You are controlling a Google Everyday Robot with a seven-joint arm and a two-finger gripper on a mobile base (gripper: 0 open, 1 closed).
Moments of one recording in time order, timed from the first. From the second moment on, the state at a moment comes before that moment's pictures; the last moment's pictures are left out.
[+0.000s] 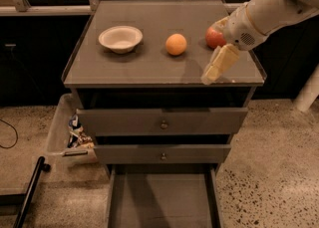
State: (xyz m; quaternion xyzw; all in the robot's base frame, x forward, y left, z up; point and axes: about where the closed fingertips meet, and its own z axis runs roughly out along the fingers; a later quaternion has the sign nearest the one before) arm 0.610 -0.158 0.914 -0.58 0.75 0.10 0.32
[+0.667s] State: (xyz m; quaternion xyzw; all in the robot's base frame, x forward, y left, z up) arm 0.673 -0.138 0.894 -0.55 0.73 0.16 0.37
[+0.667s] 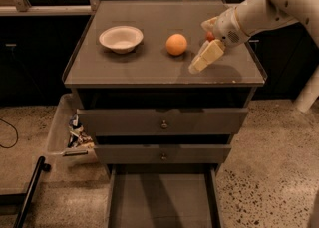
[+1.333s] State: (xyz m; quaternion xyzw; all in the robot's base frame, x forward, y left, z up) arm 0.715 -0.127 0.879 -0.54 0.73 0.16 0.39
